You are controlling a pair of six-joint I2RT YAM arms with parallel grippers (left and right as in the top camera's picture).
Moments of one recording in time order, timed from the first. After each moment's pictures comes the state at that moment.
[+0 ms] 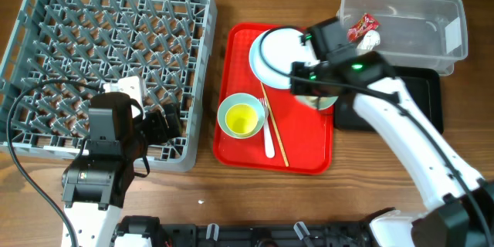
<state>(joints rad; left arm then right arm) -0.08 0.85 0.79 -0.76 0.06 -0.28 0.38 1.53 1.29 -0.88 -0.14 0.41</state>
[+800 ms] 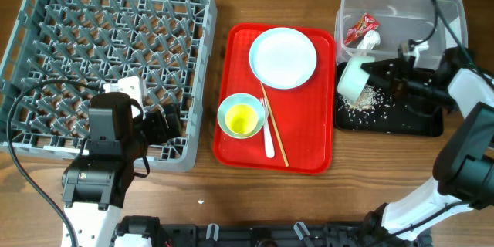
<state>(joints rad) -0.08 0.85 0.79 -0.76 0.06 -0.28 -0.47 1.89 1.17 -0.85 -1.40 0.00</state>
